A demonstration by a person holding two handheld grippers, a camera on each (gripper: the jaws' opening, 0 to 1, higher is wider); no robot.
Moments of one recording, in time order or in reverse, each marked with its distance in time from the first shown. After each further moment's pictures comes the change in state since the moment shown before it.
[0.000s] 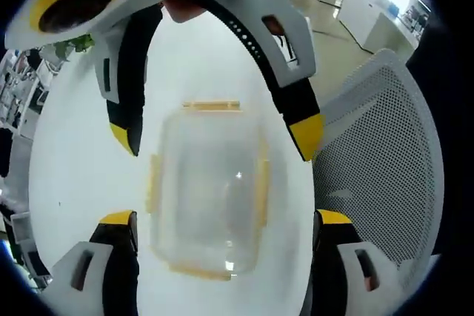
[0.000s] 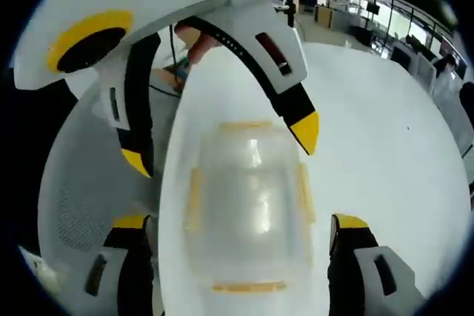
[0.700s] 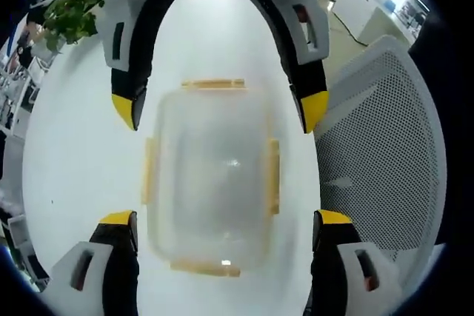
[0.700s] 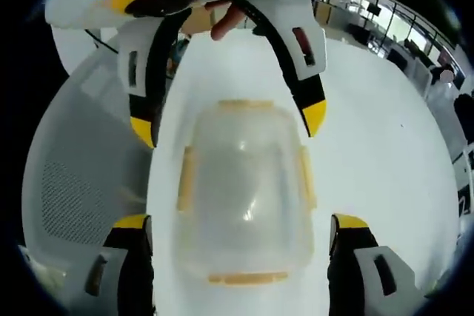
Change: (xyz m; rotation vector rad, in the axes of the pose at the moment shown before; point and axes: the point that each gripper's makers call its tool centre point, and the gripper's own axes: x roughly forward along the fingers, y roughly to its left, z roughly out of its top) left arm 0.014 0.006 -0.020 0.013 0.062 -0.065; right arm 0.006 -0.005 -0.020 -0.055 0.087 -0.081
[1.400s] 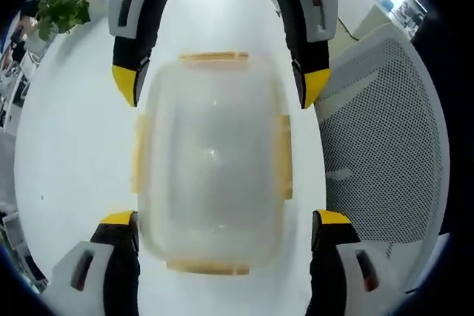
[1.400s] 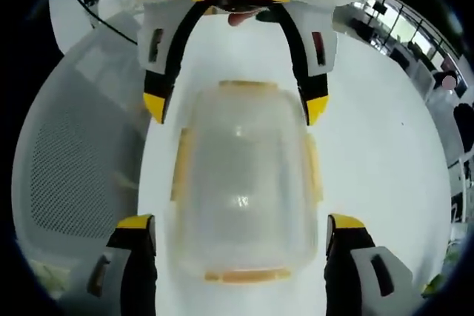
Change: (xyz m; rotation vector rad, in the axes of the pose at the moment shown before) left arm 0.013 0.000 -0.019 0.004 0.044 -0.039; right arm 0.010 0.001 -0.011 -0.045 0.080 -0.028
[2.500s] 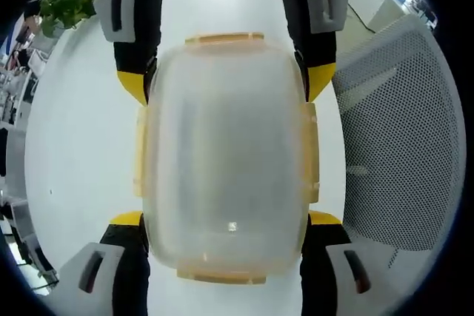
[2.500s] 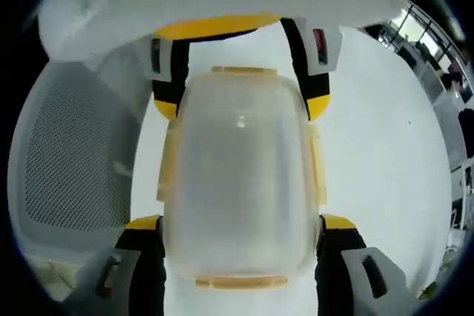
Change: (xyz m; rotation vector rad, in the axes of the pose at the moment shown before) left arm 0.013 0.014 -0.004 -0.014 0.056 0.090; right arm 0.010 -0.004 -0.007 -0.019 0.057 0.030
